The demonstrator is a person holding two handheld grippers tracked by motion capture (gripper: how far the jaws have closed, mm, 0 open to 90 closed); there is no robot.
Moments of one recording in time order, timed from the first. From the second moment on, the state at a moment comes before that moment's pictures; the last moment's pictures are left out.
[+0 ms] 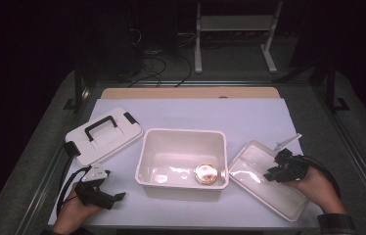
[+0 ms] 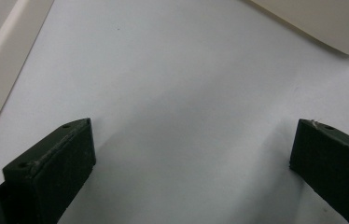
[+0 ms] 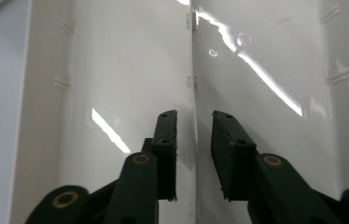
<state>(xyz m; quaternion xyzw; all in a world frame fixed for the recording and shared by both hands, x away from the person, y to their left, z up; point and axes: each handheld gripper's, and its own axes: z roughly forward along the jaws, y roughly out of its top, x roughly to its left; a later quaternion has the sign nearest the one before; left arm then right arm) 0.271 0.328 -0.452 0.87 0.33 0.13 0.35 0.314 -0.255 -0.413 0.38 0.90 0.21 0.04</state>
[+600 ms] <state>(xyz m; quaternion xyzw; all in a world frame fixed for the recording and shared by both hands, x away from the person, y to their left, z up) 0.271 0.328 -0.452 0.87 0.33 0.13 0.35 0.320 -0.258 -0.395 0.36 0.91 0.22 0.03</state>
